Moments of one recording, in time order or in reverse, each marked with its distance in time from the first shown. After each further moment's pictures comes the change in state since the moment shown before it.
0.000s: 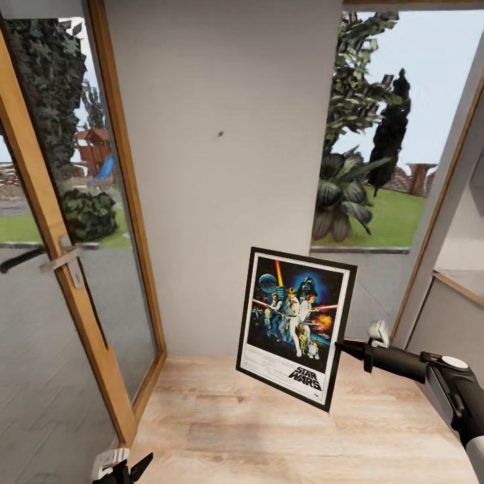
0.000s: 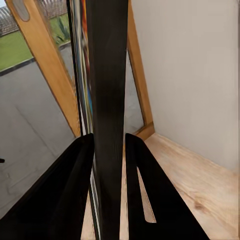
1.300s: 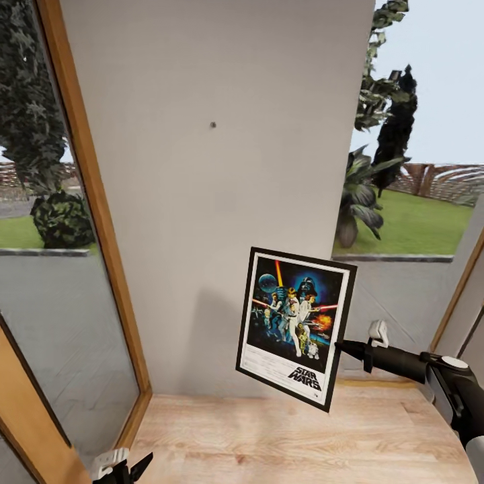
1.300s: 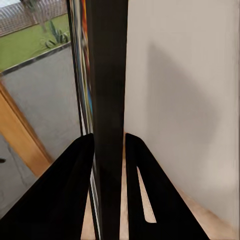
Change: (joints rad) left arm 0.000 0.000 0.001 0.000 0.000 0.000 0.000; right arm 0.000 0.001 0.000 0.000 0.000 0.001 0.002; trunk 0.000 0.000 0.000
